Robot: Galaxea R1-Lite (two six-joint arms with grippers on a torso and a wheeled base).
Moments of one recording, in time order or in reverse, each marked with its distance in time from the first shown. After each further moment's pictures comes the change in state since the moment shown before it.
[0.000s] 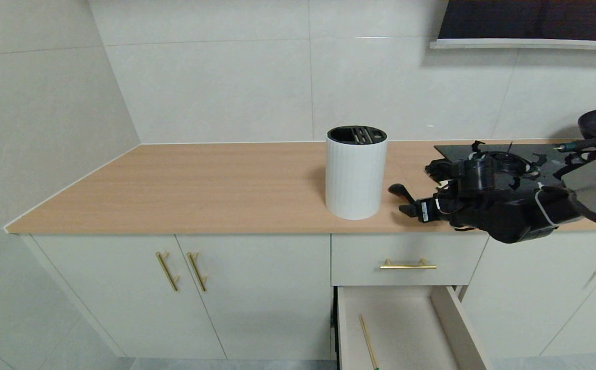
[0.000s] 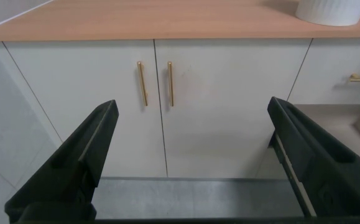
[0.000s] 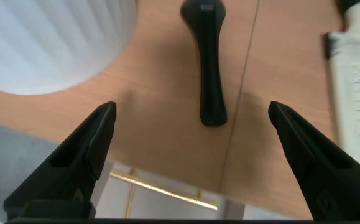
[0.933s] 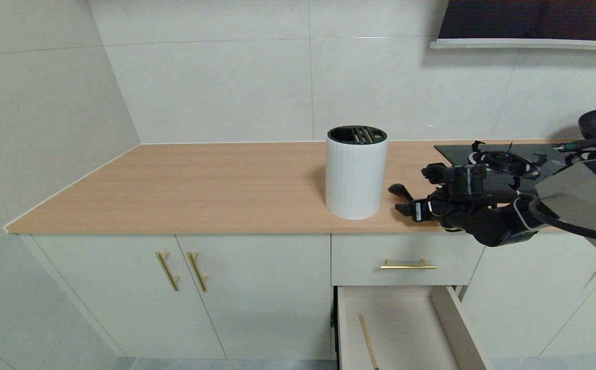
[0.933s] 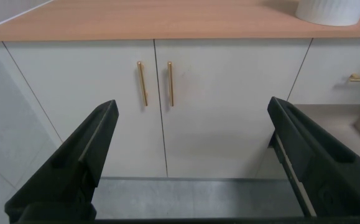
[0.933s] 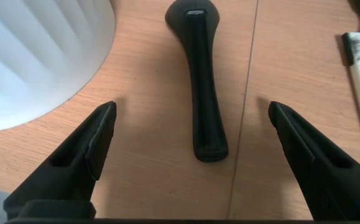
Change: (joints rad) left arm 0.000 0.000 0.000 0.000 0.000 0.000; right arm -0.010 0.104 -0.075 -0.072 -0.003 0.051
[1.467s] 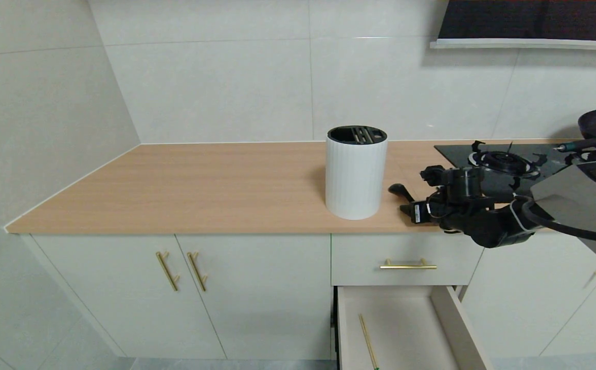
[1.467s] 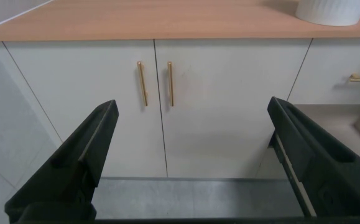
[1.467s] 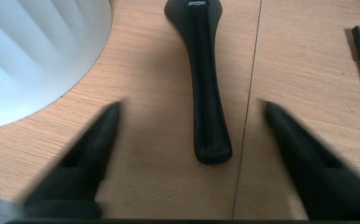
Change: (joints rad) left arm 0.000 0.000 0.000 0.000 0.000 0.000; right arm -0.001 0.023 -0.012 0.000 0.000 0.000
